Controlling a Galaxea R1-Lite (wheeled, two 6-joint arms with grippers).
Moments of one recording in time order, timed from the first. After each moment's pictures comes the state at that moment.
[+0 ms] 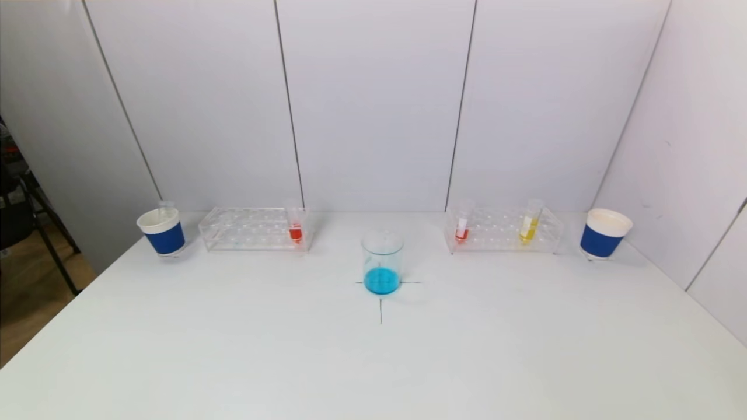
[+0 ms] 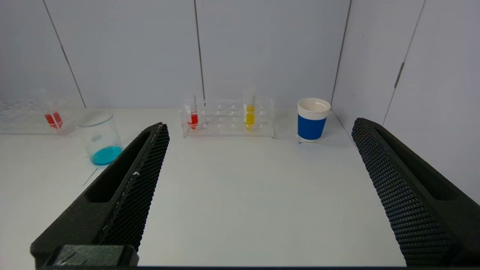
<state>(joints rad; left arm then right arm) 0.00 0.00 0.00 0.01 0.00 0.03 0.03 0.35 -0.47 0.03 -0.01 0.03</state>
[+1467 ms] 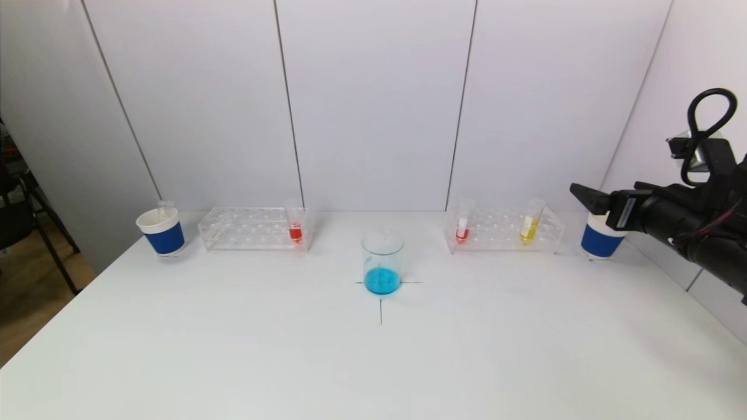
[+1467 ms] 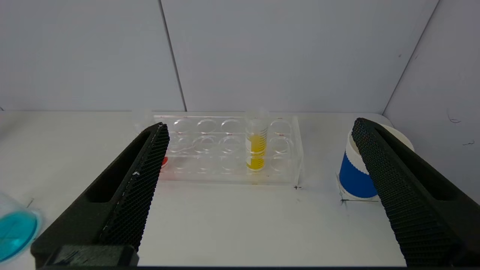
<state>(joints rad) 0.00 0.00 0.00 0.01 0.00 0.03 0.01 1.69 -0.62 -0.97 0.02 0.04</state>
